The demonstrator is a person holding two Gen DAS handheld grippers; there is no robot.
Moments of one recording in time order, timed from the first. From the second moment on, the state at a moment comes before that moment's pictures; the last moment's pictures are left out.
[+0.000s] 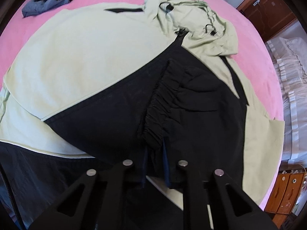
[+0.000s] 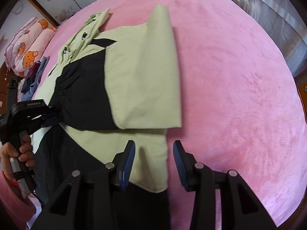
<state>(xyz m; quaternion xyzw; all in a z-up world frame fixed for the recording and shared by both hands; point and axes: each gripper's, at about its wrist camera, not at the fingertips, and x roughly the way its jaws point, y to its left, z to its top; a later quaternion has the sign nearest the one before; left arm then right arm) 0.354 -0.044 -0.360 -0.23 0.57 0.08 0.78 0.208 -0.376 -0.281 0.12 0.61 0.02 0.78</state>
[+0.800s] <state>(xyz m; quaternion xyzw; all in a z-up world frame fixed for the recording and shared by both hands) 0.418 -0.050 -0.162 -0.17 0.37 0.08 0.91 0.250 -0.364 -0.307 0.08 0.57 0.09 0.81</state>
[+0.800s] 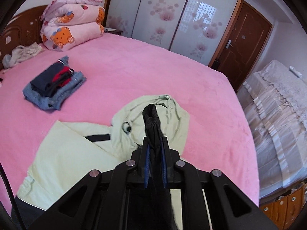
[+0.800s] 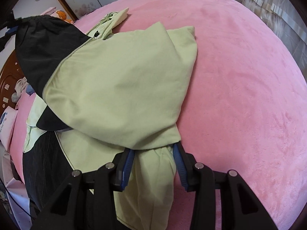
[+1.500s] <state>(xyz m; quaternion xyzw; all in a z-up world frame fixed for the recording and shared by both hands) 0.378 0.036 -0.294 -0.16 0.50 0.20 0.83 0.251 -0.372 -0.287 0.09 0.52 0.06 0.85</state>
